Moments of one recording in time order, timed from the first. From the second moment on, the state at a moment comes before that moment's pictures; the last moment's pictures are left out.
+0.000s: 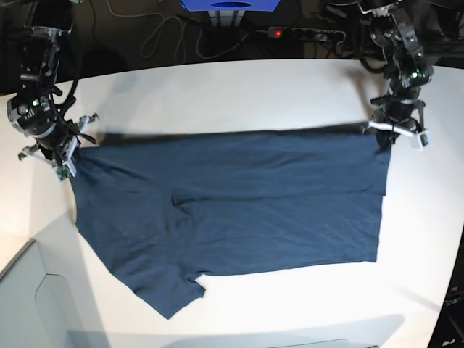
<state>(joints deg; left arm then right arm) 19.1 -10.2 -31.1 96.3 -27.9 -11.1 35.1 -12.0 19.7 19.5 102.7 7.1 35.4 -52.7</state>
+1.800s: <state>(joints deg) 39.7 -4.7 -36.9 104.7 -27.9 -11.8 35.3 -32.3 17.8 23.0 109.6 5.6 35.4 -52.1</state>
